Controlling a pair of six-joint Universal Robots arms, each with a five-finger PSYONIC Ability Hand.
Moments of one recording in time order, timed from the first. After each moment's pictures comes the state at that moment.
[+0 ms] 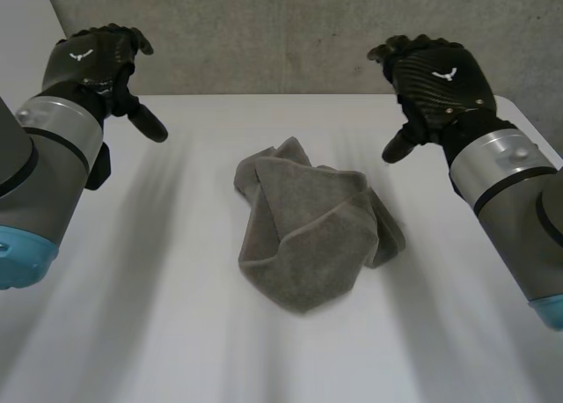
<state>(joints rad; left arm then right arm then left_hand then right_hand) 4.28 -1.76 -1.35 3.15 -1.74 3.11 2.01 -1.43 1.53 -0.20 1.49 2.95 0.28 0.26 0.22 0.23 0.06 0.24 0.25 0.22 0.25 0.06</state>
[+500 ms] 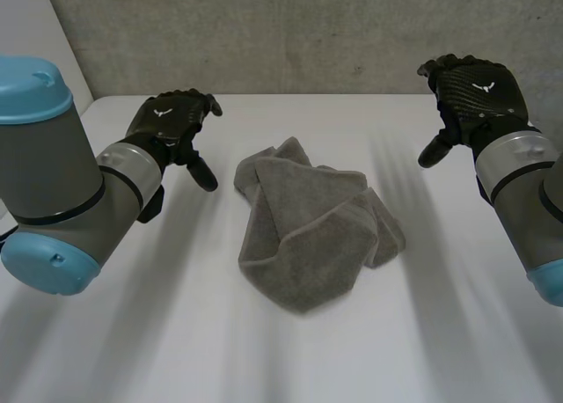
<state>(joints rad) 4.26 -1.95 -1.34 3.16 -1.54 3.14 1.93 -1.35 1.49 -0.16 1.59 2.97 0.28 0.26 0.22 0.23 0.06 0.24 0.25 0.22 0.25 0.06</state>
